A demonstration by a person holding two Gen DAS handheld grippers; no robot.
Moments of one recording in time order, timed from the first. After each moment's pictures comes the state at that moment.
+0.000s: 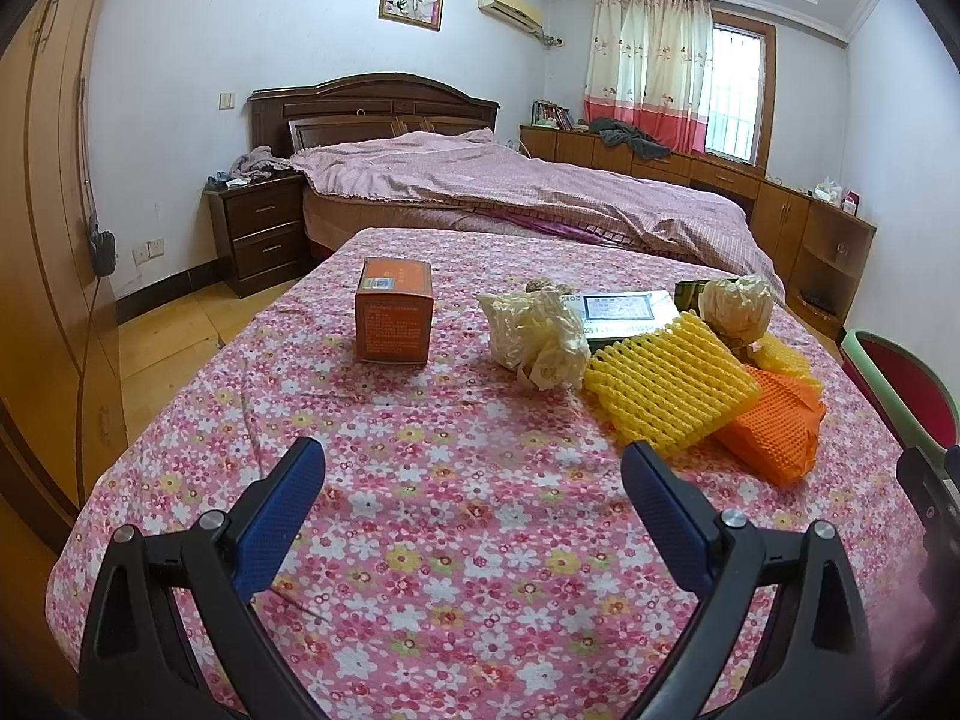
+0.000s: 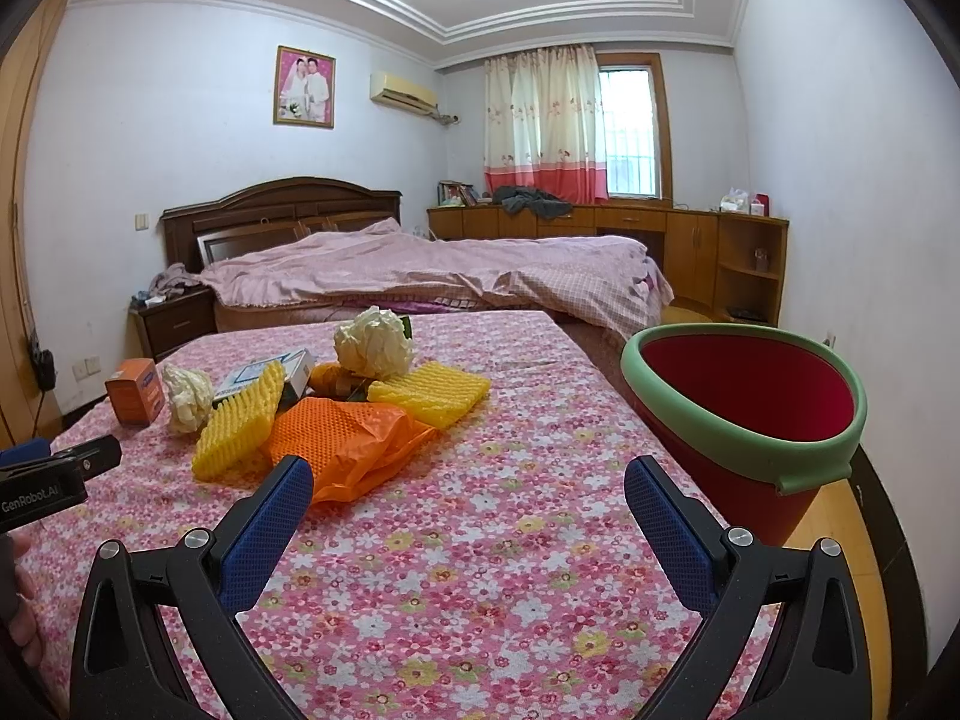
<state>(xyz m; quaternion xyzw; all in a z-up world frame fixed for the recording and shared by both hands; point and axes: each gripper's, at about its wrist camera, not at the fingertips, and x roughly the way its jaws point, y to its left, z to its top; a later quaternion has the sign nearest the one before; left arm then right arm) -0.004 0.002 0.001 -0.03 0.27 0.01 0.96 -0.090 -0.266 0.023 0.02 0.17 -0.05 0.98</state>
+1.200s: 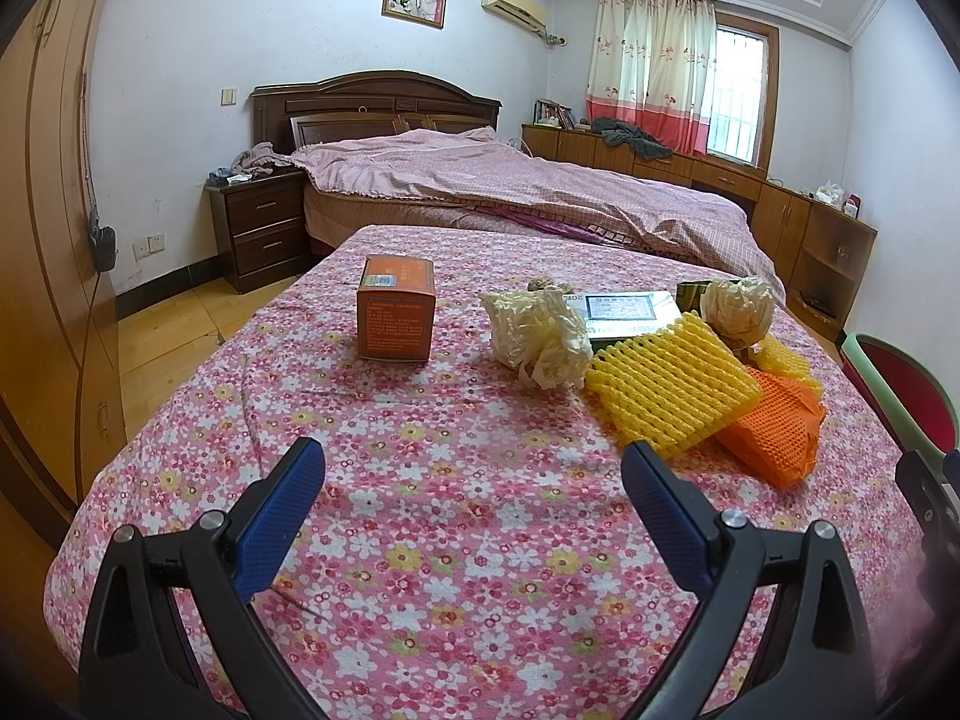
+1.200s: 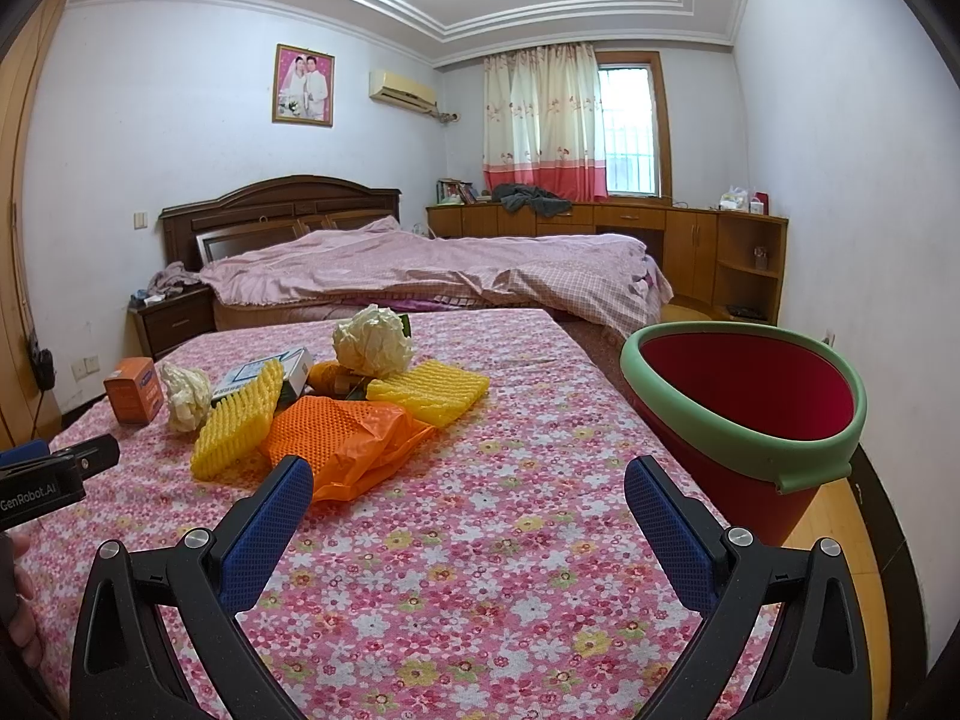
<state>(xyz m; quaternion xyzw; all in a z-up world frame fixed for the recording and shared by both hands) -0.004 0.002 0.002 -0.04 0.27 0.01 0.96 -0.090 -0.266 0.023 0.02 0.17 -0.06 0.98</state>
